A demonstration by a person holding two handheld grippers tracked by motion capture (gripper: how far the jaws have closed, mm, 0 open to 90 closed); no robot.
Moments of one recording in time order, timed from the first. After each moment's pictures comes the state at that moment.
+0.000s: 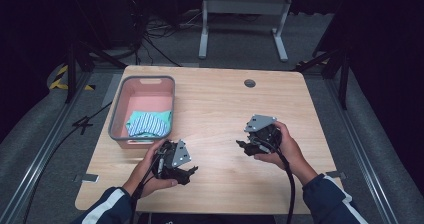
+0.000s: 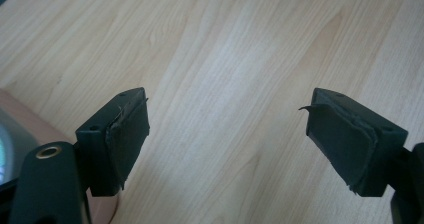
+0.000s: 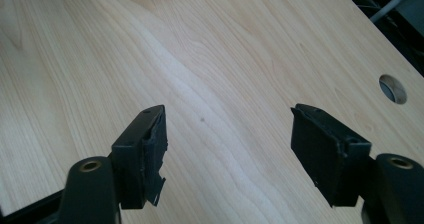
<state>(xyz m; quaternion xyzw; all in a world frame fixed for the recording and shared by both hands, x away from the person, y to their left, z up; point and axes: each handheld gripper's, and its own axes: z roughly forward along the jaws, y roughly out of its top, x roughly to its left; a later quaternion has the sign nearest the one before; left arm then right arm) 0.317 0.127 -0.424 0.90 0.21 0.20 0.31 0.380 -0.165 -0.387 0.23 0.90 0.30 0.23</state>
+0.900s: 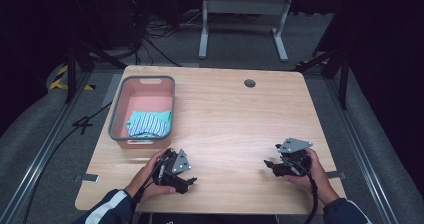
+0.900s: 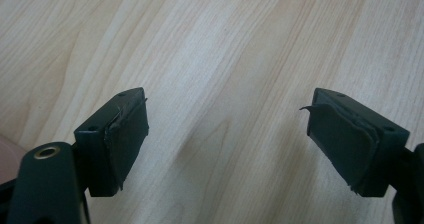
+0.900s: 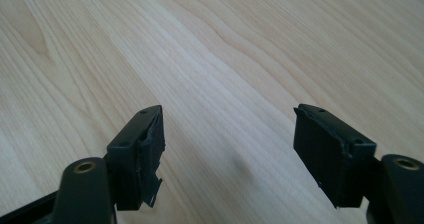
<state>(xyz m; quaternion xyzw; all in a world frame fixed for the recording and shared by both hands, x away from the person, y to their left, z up) 0.318 0.135 -0.463 0.92 0.20 0.14 0.30 0.345 -0.259 -0.453 0.31 0.87 0.32 0.20</state>
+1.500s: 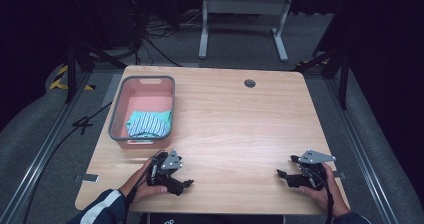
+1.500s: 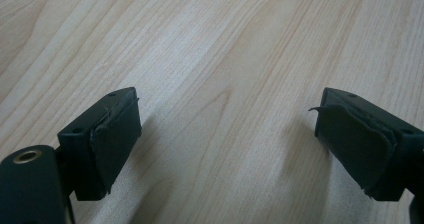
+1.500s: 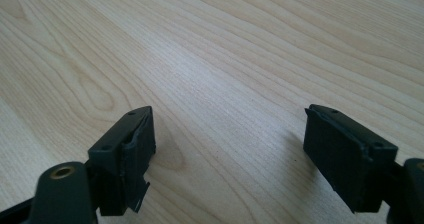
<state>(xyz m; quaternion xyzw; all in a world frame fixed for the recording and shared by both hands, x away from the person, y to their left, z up) 0.323 0.155 -0.483 0.90 0.24 0.09 0.36 0.322 -0.309 -0.486 0.39 0.83 0.37 0.17</state>
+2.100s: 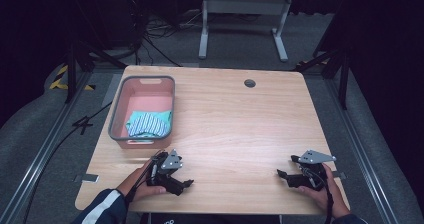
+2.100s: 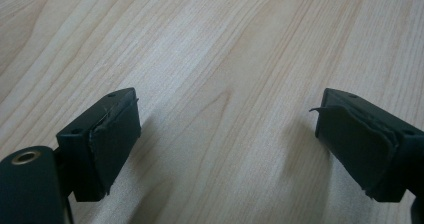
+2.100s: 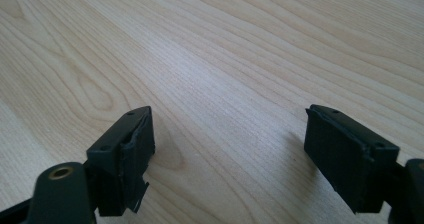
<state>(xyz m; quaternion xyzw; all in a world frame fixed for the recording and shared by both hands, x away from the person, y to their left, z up) 0.324 0.154 -0.483 0.90 0.24 0.09 0.36 0.322 -0.310 -0.486 0.39 0.83 0.37 0.17</state>
